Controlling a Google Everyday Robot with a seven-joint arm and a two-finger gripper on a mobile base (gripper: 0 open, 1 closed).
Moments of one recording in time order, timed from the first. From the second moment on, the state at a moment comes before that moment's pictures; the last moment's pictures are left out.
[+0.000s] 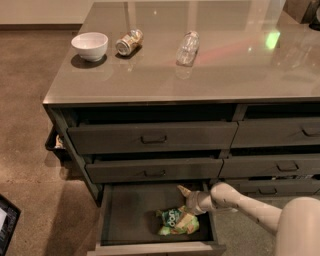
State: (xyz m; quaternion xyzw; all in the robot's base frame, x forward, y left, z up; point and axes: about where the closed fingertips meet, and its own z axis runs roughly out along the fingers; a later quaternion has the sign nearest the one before) arm 0.564 -0.089 0.266 -0.62 0.68 0.21 0.34
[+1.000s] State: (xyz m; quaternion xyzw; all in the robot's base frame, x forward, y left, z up) arm 0.574 -0.075 0.173 -0.59 0.72 0.23 0.29
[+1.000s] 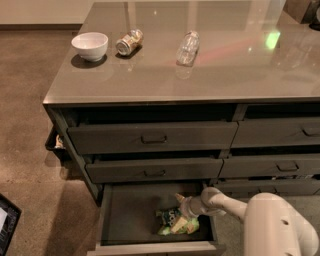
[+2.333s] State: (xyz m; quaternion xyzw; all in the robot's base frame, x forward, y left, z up) arm 0.577 -0.082 0.194 -0.54 0.75 0.23 0.31
